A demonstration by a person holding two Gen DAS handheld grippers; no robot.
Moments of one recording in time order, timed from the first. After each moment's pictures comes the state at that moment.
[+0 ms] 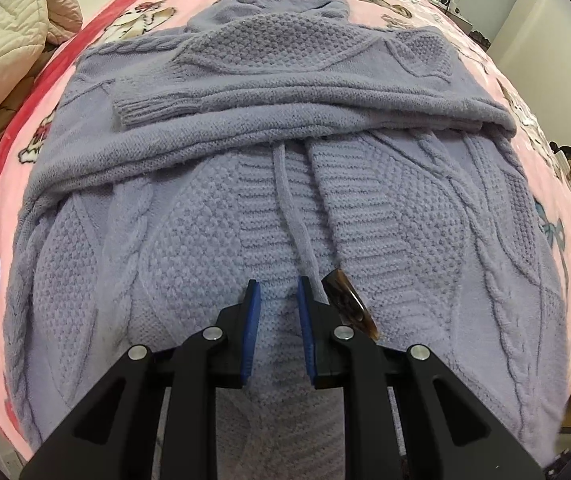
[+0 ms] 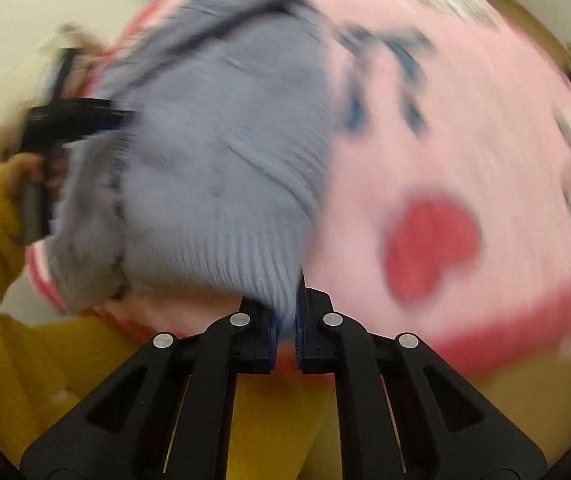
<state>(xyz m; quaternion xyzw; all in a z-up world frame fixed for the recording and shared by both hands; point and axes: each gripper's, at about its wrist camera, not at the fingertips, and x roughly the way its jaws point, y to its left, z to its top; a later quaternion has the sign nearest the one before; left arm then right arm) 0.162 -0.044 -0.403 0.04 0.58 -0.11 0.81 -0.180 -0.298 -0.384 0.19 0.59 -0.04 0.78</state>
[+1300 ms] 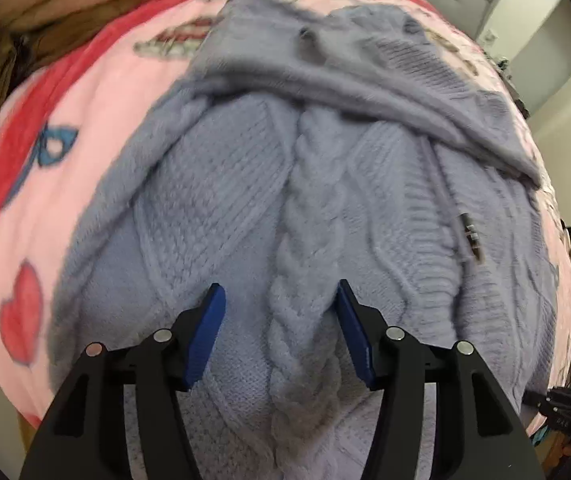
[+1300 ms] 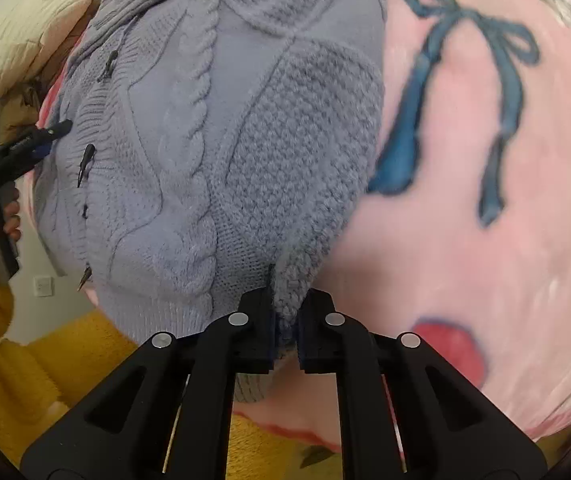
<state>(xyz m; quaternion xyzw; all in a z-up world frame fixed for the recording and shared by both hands) 0.110 0.071 -0.394 -0.08 0.57 -0.05 0.82 -0.055 -0.311 -0.402 0.14 0.67 0.11 0.73</state>
